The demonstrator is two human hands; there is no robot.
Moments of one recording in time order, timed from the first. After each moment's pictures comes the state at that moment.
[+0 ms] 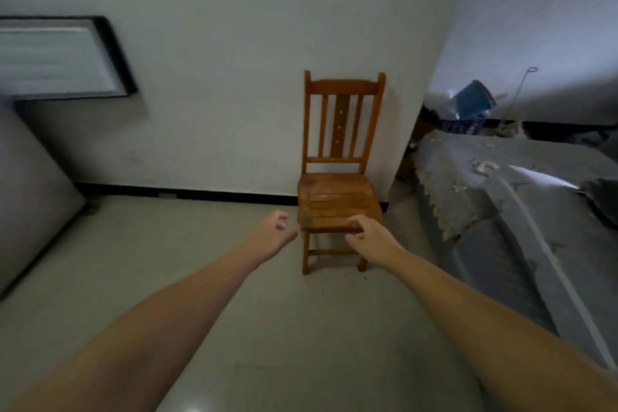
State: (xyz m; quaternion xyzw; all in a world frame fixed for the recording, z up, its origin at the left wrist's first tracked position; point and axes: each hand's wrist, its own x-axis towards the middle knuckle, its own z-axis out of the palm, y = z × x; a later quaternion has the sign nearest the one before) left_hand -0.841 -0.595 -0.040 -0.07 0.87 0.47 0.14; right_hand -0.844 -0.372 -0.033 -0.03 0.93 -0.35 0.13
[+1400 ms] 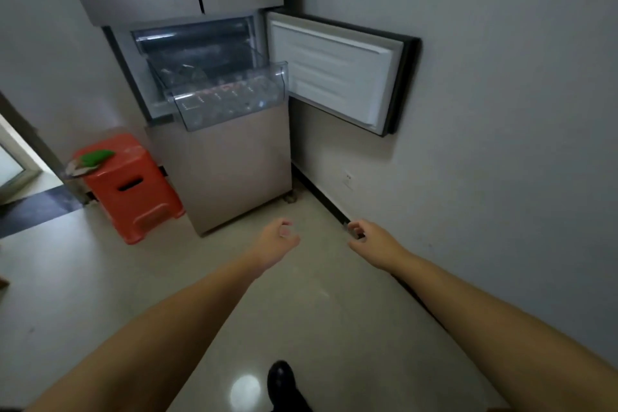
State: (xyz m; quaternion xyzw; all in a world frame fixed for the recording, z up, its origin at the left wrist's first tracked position) left_hand -1.136 -1.119 -0.084 -0.46 0.73 0.49 -0.10; right_hand -1.317 -0.993 -0.082 -0.43 0.82 -0.23 0.30
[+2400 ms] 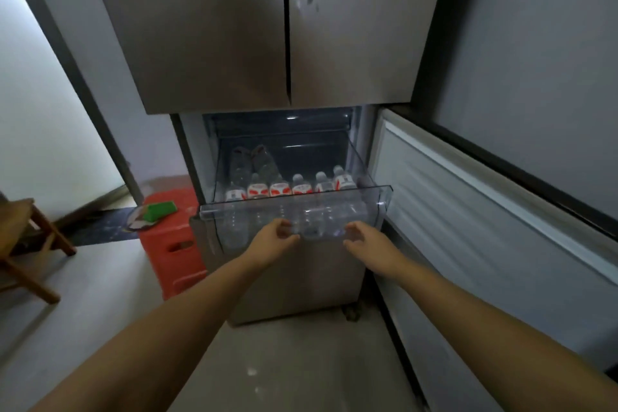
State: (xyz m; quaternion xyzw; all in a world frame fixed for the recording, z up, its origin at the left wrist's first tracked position) left_hand -1.281 -1.586 -0.026 -0.57 0.66 0.43 -0.25; right_hand -1.492 -1.536 -0.016 -0.60 0.68 -0.26 0.34
